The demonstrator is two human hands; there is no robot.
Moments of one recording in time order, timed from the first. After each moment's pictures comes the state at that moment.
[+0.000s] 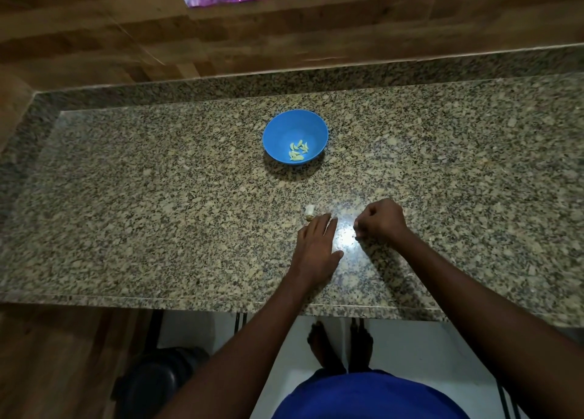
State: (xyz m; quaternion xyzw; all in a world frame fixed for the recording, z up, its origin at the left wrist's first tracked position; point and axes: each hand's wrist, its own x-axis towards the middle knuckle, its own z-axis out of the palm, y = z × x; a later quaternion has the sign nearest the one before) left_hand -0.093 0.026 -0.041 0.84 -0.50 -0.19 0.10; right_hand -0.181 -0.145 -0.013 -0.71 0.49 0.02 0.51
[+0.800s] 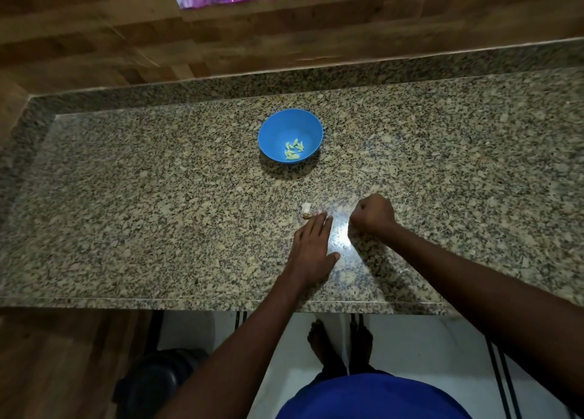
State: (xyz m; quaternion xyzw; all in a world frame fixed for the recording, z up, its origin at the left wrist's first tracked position) left_hand -0.092 0.033 -0.047 0.83 -0.51 -0.22 0.09; right_hand -0.165 -0.142 -0.012 -0.80 0.47 0.06 0.37
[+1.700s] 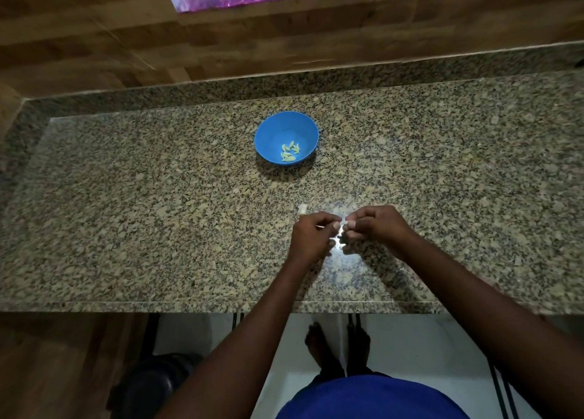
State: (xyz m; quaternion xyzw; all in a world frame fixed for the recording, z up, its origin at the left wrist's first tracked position) left_hand -0.093 0.007 -0.010 0.76 -0.22 -0.37 0.48; right_hand -0.207 -0.132 0.008 -0.56 0.43 -0.03 0.71
